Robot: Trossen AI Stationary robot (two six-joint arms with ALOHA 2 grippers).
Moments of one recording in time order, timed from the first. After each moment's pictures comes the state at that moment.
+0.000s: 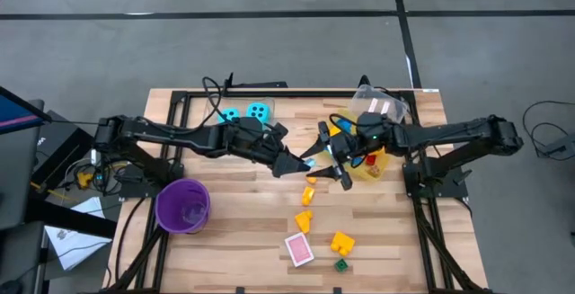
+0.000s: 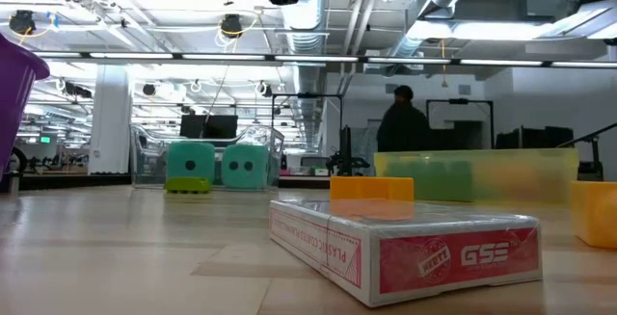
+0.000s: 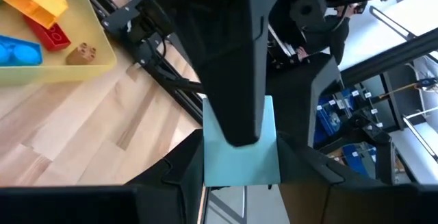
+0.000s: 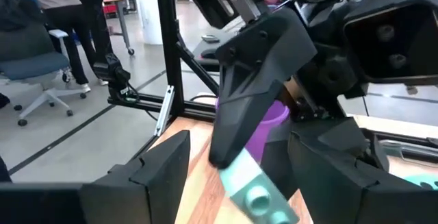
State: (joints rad) left arm -0.03 1.50 1.19 0.10 0.18 -0.92; right arm 0.00 1.26 0.95 0.18 -0.33 -0.04
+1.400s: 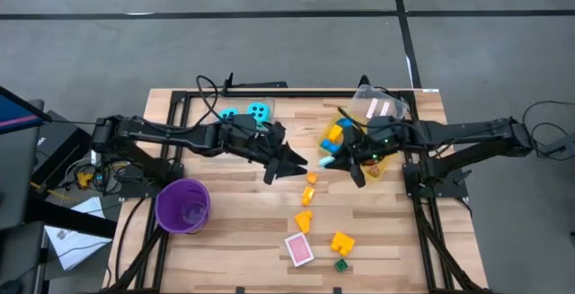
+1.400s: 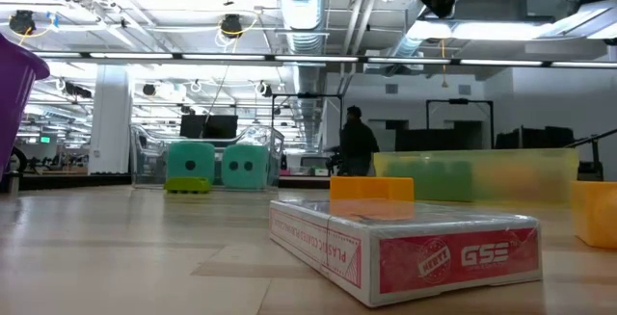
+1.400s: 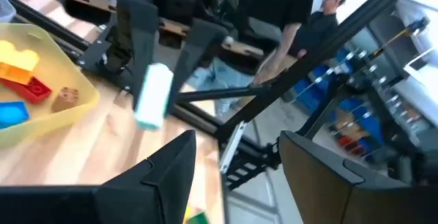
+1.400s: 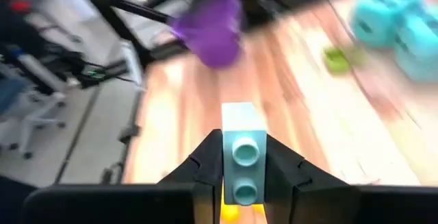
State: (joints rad) left arm -0.02 1.47 1.19 0.13 0.23 -0.67; right arm 0.04 1.09 0.96 -0.31 -0.13 0.36
